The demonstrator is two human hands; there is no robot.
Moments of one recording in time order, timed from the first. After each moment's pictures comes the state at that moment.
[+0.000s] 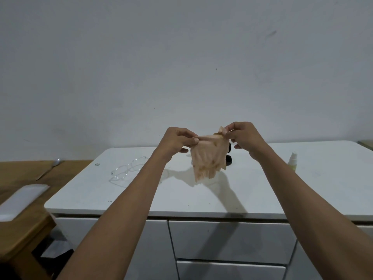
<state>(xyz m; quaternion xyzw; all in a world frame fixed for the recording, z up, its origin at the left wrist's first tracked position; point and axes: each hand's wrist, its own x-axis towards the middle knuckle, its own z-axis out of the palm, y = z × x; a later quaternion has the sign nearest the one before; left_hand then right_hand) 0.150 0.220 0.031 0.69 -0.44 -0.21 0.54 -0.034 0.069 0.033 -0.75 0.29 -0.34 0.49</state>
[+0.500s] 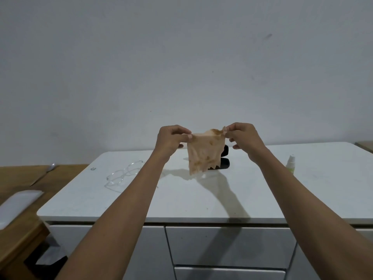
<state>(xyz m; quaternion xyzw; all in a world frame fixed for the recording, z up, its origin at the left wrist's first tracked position) 0.159 0.206 0.030 0.66 -0.41 -0.16 0.61 -0.035 0.058 0.031 -0.72 0.29 -0.37 0.51</state>
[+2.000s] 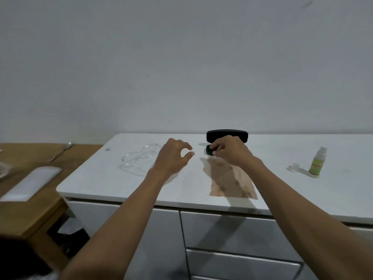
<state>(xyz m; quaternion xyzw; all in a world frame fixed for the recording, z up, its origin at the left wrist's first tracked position) 0.200 0.247 -0.066 0.80 -0.51 0.10 0.30 0.041 0.082 -0.046 -0.90 0.28 -0.20 0.28</state>
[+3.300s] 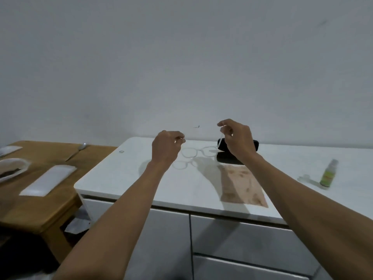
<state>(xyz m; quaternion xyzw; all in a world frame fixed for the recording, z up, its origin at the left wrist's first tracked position) 0.221 0.278 -0.020 0.81 -0.38 0.16 0.41 0.072 0.093 -0.012 -0.83 0.21 -0.45 0.26</state>
